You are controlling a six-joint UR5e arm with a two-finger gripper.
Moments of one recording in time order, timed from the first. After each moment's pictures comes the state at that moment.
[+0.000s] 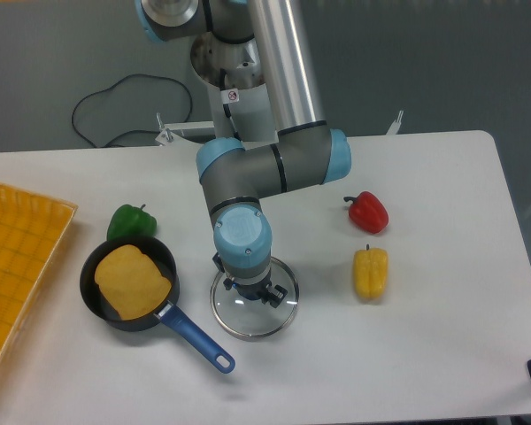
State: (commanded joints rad) arm 2.32 -2.10 -1.58 -1.12 1.60 0.88
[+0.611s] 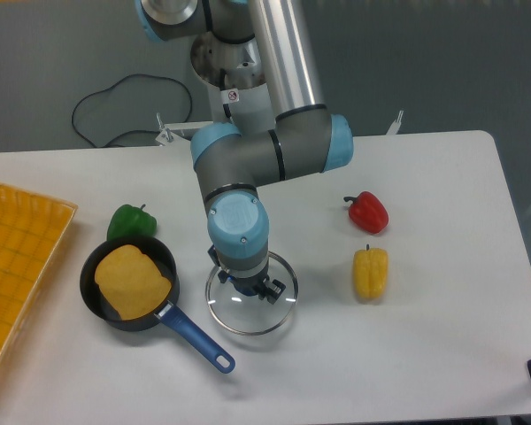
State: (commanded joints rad) arm 2.29 -2.04 -1.48 -1.29 1.59 0.90
